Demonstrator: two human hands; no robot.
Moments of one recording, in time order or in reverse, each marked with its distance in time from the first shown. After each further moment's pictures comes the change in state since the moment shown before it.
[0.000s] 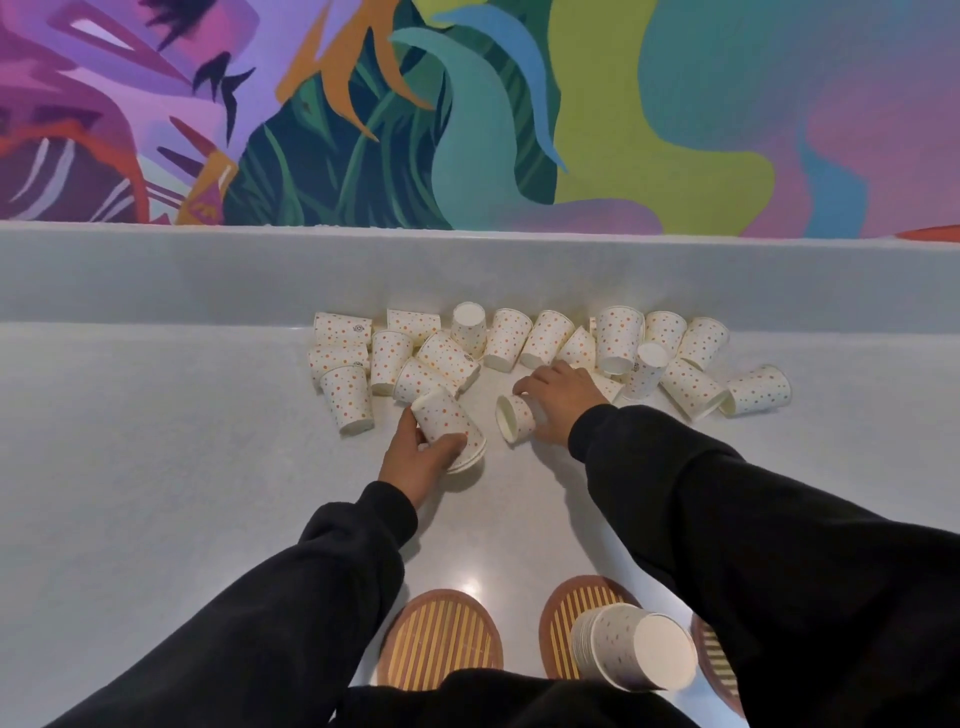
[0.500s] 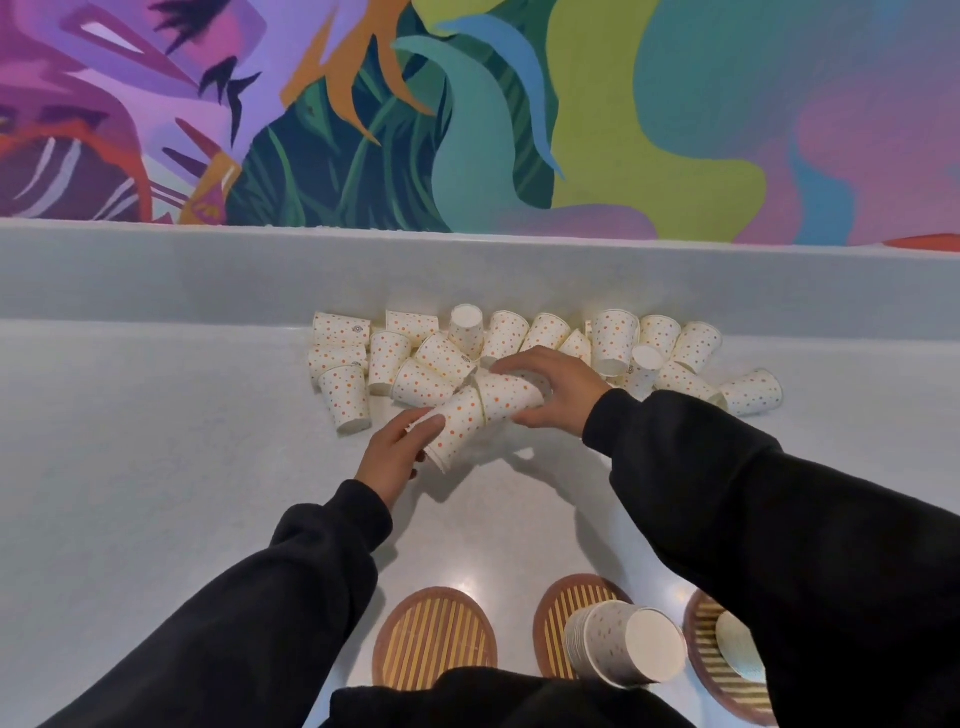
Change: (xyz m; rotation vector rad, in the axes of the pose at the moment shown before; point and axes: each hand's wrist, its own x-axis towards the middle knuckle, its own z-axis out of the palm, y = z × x) left_hand -0.011 0.014 -0.016 0.016 -0.022 0.015; right_hand -0.027 -0.009 -0.050 0.604 0.143 -0.159
